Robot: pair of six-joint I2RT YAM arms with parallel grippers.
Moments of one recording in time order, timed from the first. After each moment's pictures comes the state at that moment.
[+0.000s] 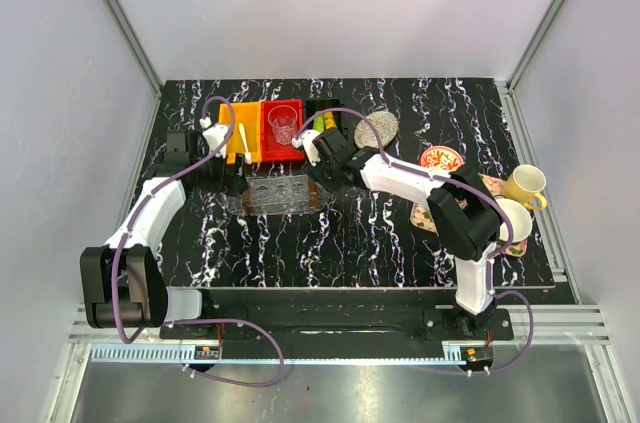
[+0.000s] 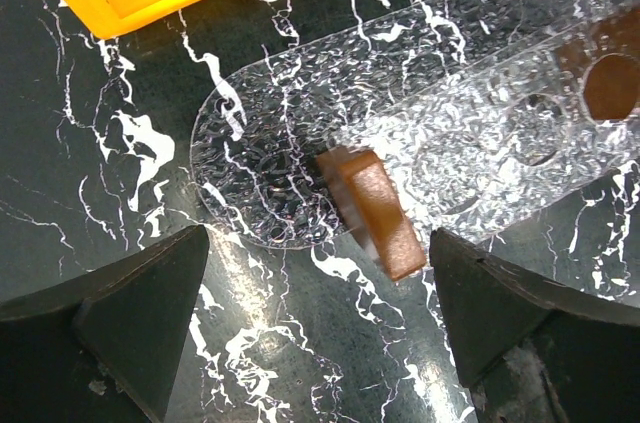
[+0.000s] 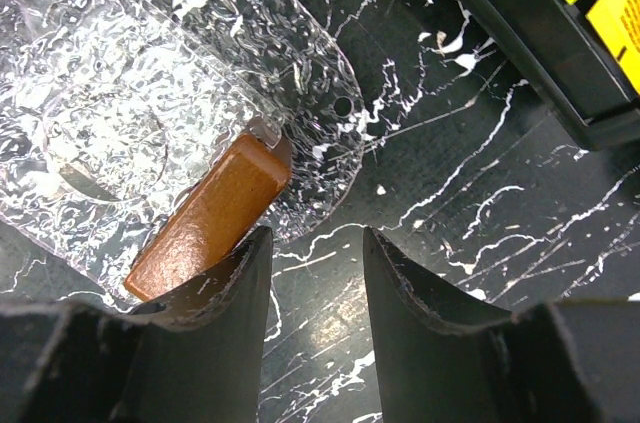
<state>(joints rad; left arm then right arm) 0.01 1.32 0.91 -0.48 0.35 0.16 0.76 1.95 1.41 -0.34 0.03 -0.11</state>
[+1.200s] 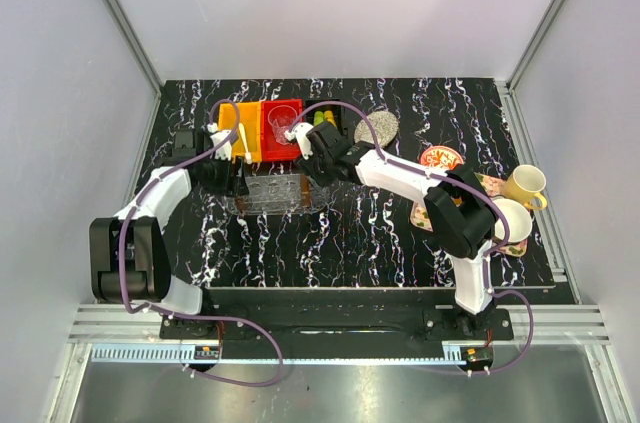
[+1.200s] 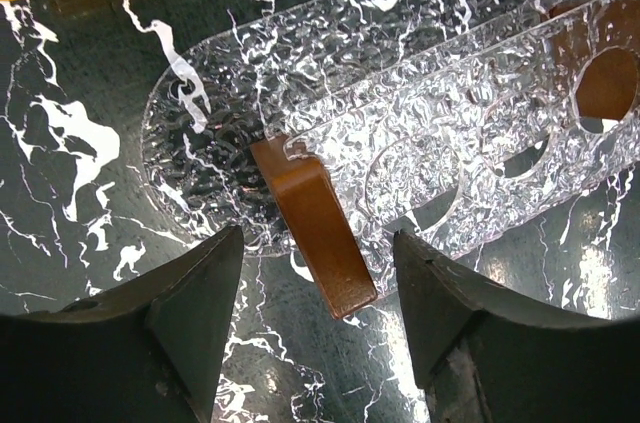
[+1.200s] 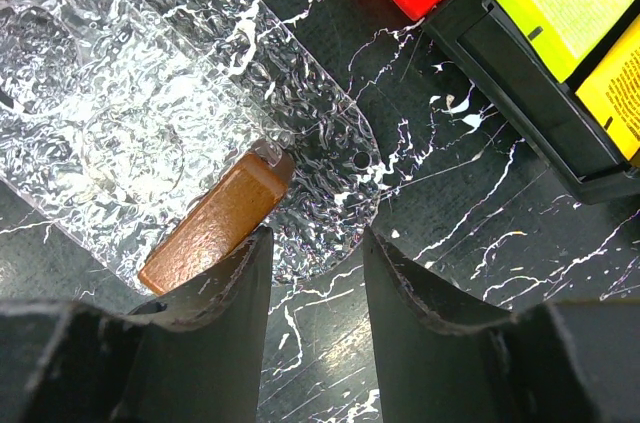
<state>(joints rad) 0.01 1.46 0.93 -0.51 0.41 0.14 0.78 1.99 1.50 -0.35 -0.01 -0.08</state>
